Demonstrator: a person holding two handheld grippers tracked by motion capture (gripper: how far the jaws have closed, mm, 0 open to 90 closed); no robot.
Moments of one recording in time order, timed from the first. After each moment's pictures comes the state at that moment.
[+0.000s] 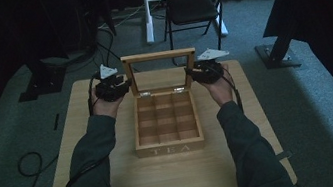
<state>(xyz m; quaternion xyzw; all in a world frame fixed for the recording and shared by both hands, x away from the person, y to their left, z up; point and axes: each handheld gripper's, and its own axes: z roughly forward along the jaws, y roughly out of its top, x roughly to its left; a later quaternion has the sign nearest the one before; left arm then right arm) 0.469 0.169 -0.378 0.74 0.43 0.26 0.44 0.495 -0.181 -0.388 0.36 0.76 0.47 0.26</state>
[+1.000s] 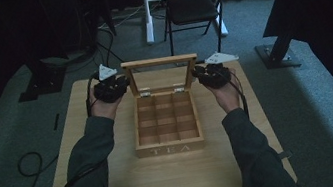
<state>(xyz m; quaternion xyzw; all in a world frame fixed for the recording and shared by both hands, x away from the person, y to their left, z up) 0.455 0.169 -0.367 0.75 0.41 0.27 0.45 0.464 -0.192 -0.379 0.37 0.75 0.48 0.26</state>
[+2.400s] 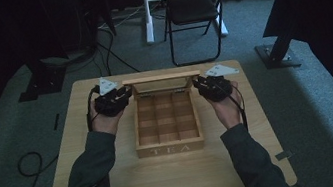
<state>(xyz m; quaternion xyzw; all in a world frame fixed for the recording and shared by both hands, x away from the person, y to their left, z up) 0.413 0.167 -0.379 0.74 0.42 0.27 0.45 0.417 -0.180 -0.383 0.41 0.74 0.46 0.28</state>
